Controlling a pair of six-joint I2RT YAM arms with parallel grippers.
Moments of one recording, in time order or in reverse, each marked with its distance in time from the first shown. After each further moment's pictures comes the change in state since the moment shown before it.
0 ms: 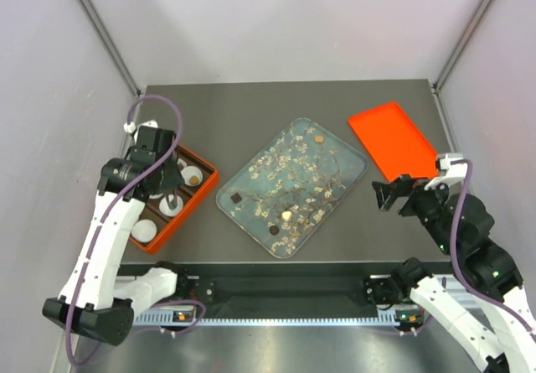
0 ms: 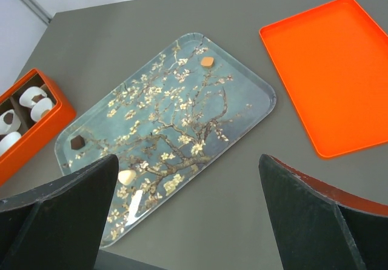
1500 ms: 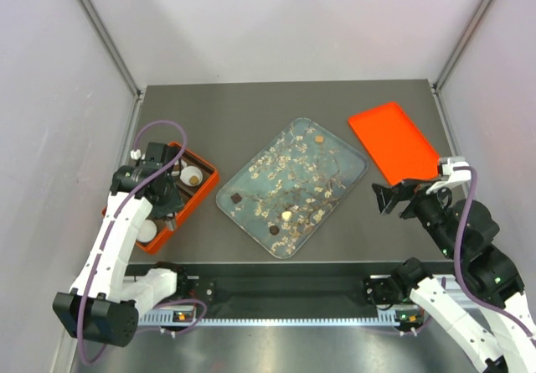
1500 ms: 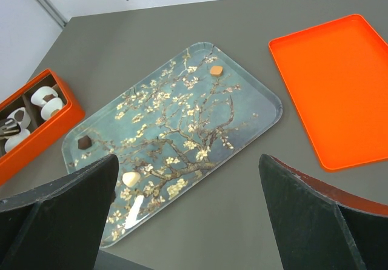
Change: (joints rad) left arm 0.125 -0.035 -0.248 -0.098 0.056 -0.011; right arm 0.000 -0.045 -0.022 0.037 -0.038 -0.039
